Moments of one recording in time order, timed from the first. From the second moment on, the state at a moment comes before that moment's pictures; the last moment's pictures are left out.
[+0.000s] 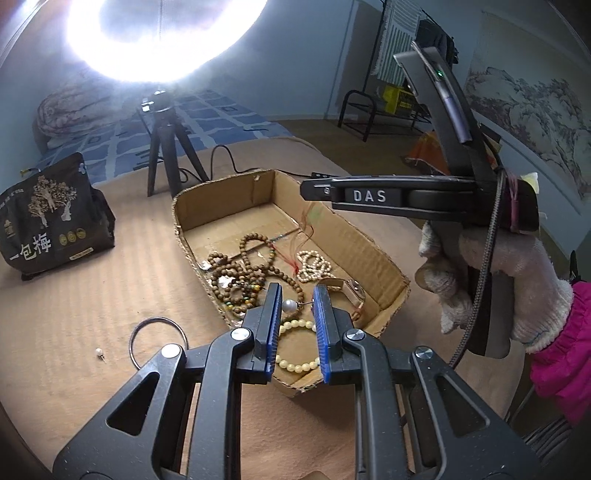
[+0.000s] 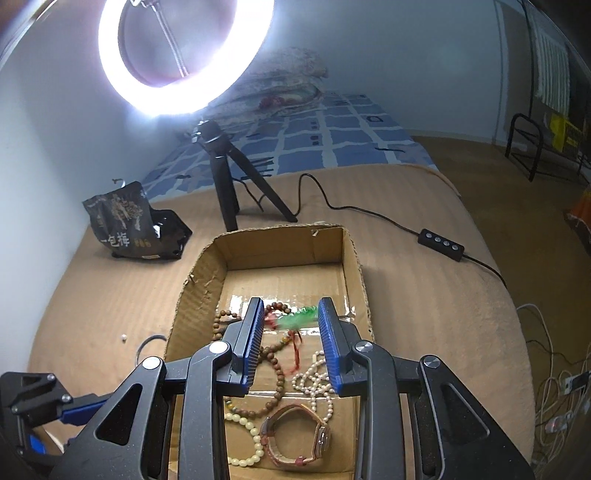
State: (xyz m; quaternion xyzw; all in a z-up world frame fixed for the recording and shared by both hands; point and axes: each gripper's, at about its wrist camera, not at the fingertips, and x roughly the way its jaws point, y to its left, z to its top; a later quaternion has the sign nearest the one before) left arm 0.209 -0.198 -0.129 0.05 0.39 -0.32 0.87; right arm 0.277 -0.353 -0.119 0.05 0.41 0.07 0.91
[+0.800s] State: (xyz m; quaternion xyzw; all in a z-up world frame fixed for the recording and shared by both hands) left arm 0.211 -0.184 -0.131 0.04 0.39 -0.30 0.87; right arm 0.268 -0.361 -0.110 0.06 0.40 0.04 0.91
